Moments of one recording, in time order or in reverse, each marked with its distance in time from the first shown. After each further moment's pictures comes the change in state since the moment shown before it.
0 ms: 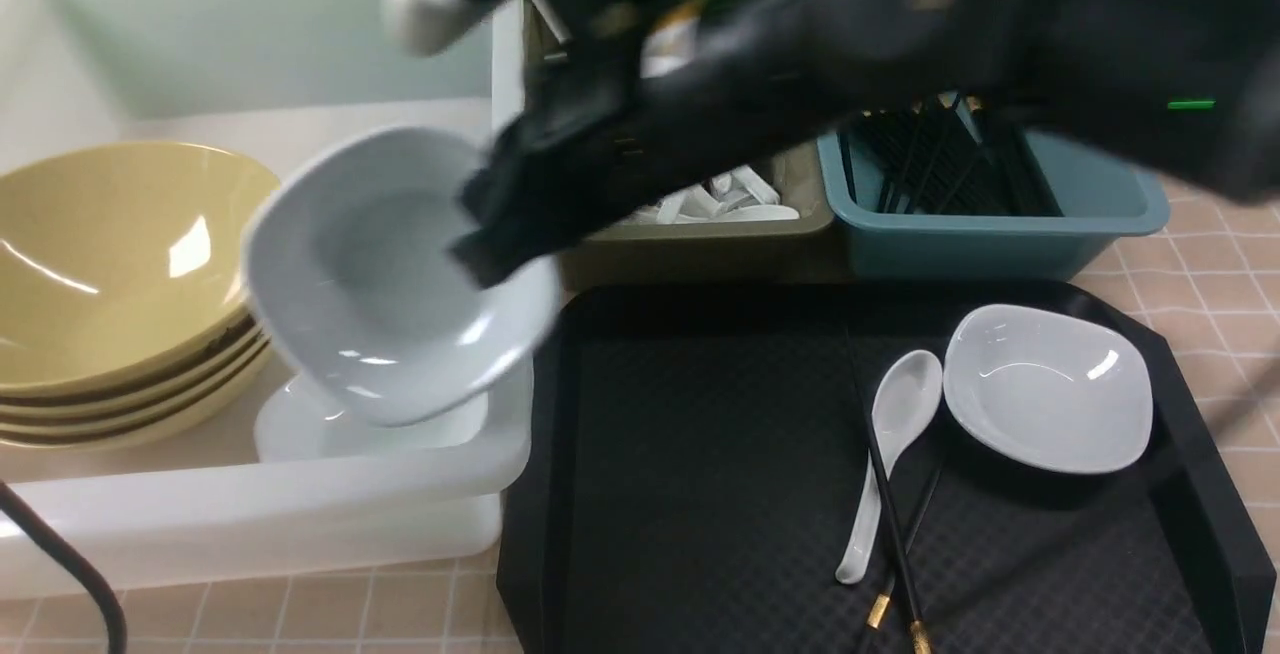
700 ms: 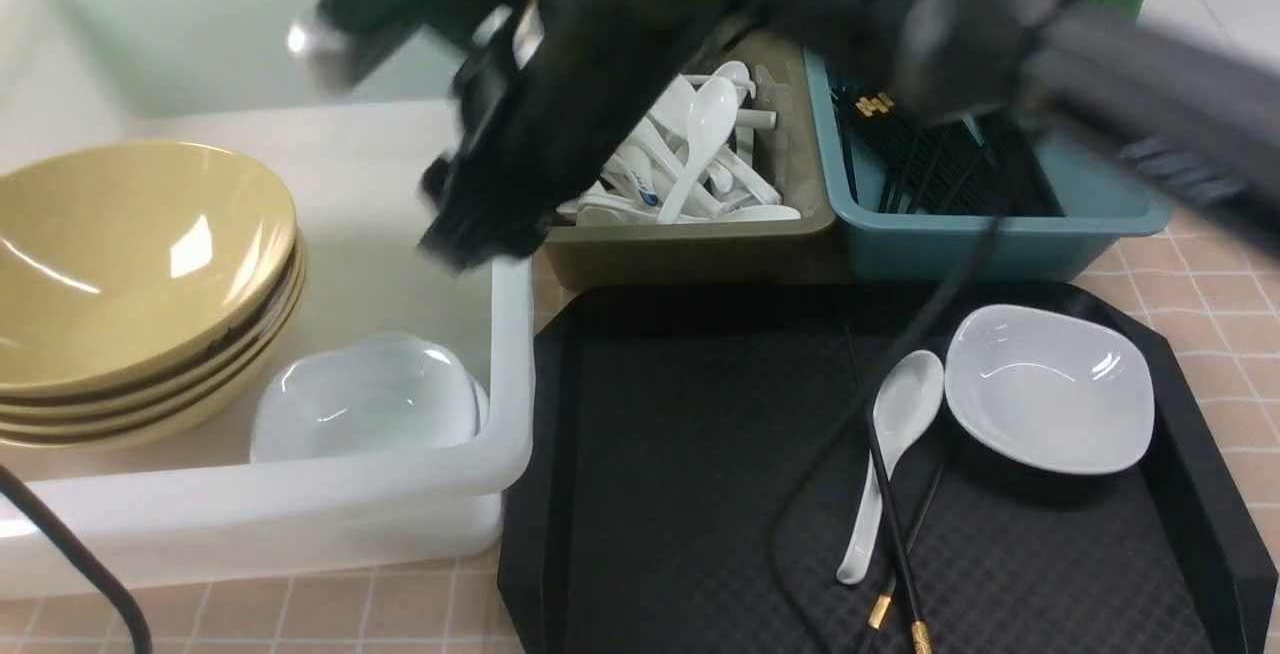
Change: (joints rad) right arm -0.028 0.114 -0.354 -0.245 0.458 0.143; left arm 0.000 0.000 0.001 0.003 0.059 0.012
